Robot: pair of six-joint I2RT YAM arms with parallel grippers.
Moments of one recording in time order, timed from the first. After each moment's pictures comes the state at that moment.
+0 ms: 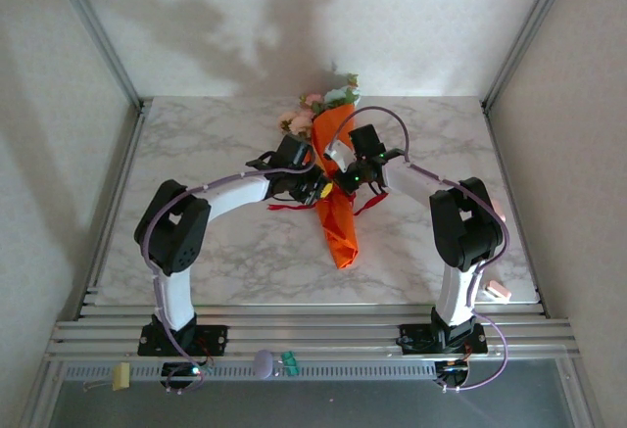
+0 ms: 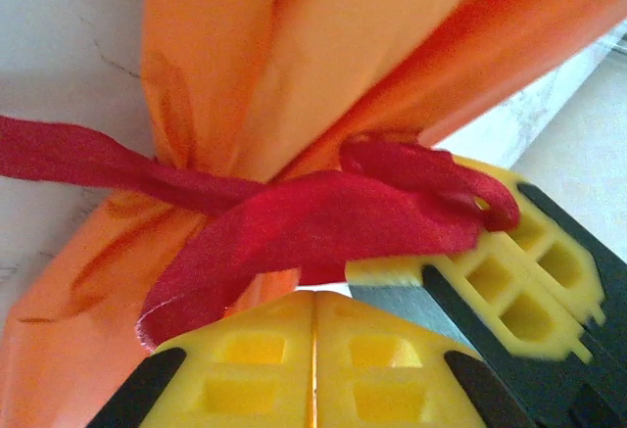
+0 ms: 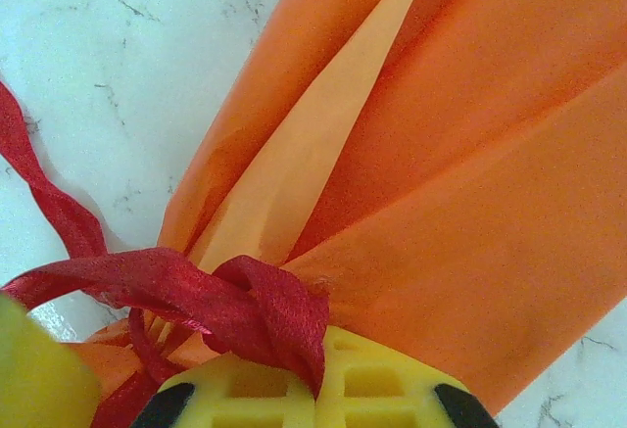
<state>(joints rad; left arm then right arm) -0.58 1.92 1.32 -0.24 0.37 -1.56 0.49 1.88 1.31 -0.40 -0.24 -0.37</state>
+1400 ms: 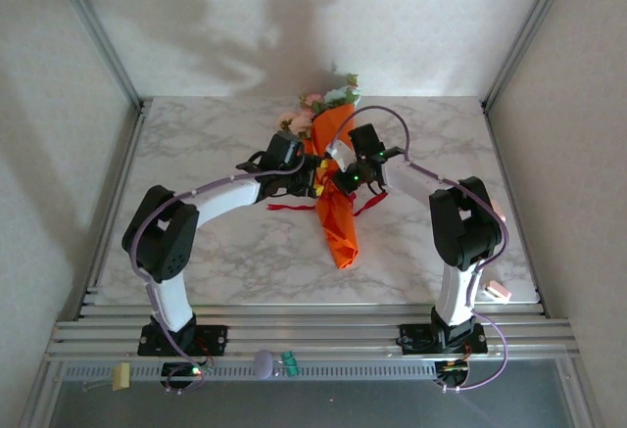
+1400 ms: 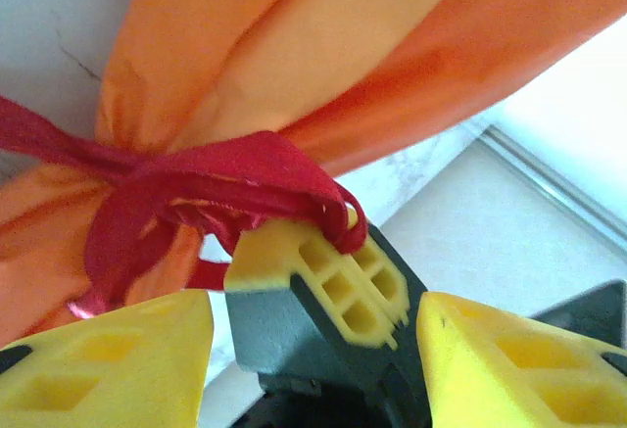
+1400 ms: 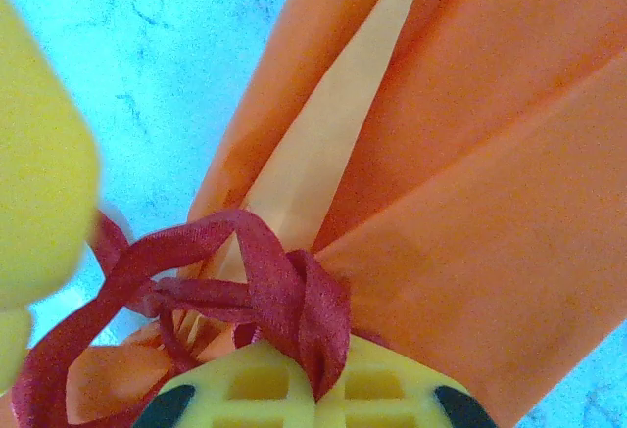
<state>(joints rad) -0.56 1.83 1.24 -0.10 0.29 -1.90 0.48 1.89 1.33 -0.43 -0.27 -0.30</state>
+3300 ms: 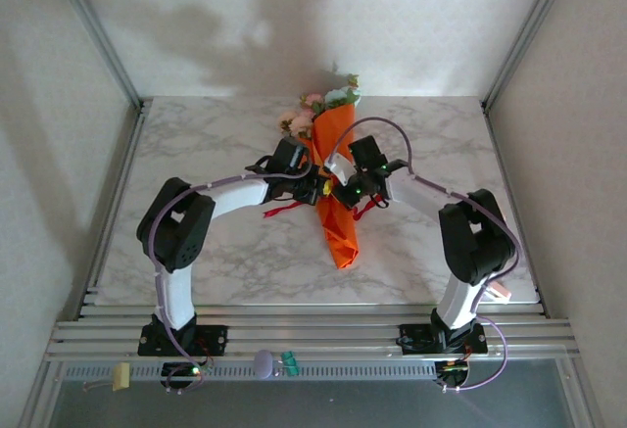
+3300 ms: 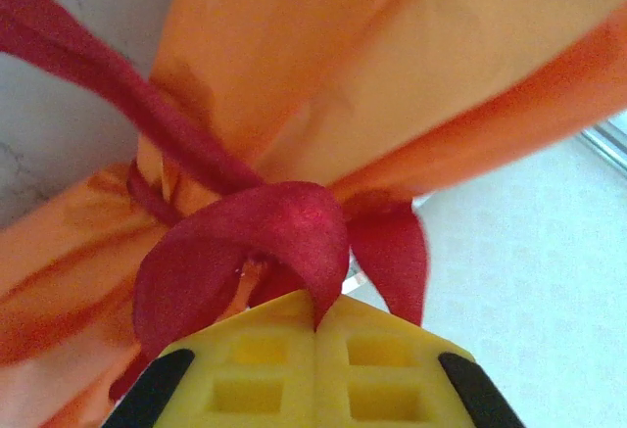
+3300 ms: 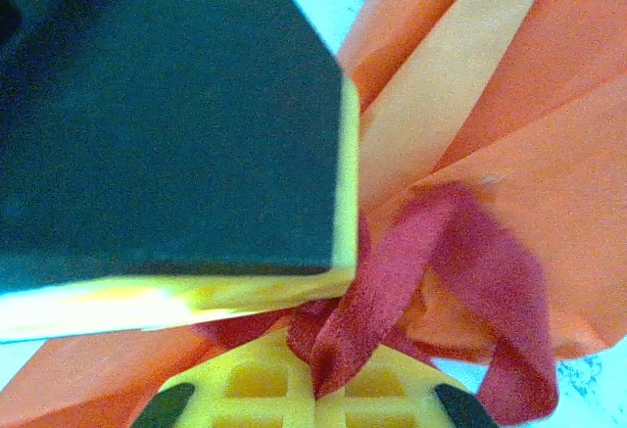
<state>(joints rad) -0.56 1.93 1.25 -0.07 0.43 -1.83 0.53 1.75 1.17 -0.42 -0.27 -0.36</state>
